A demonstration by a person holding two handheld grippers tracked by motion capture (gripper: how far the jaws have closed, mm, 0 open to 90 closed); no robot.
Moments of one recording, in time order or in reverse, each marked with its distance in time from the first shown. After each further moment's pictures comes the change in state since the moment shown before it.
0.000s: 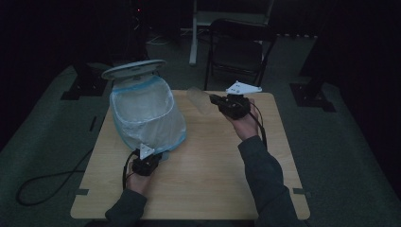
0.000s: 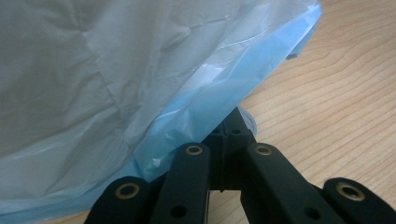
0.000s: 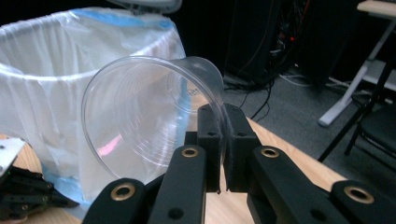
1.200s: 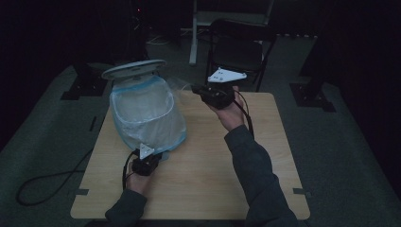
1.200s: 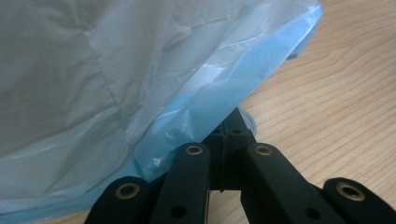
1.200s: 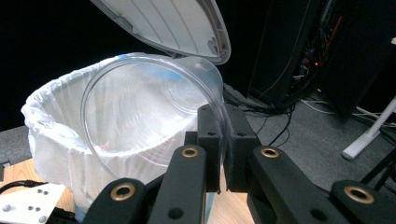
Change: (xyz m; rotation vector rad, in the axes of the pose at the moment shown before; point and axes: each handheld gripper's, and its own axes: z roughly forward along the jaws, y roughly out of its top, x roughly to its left) left arm 0.001 0.000 0.000 0.000 -0.003 -0.002; right arm 0.030 0.051 0.021 -0.055 0.090 -0.050
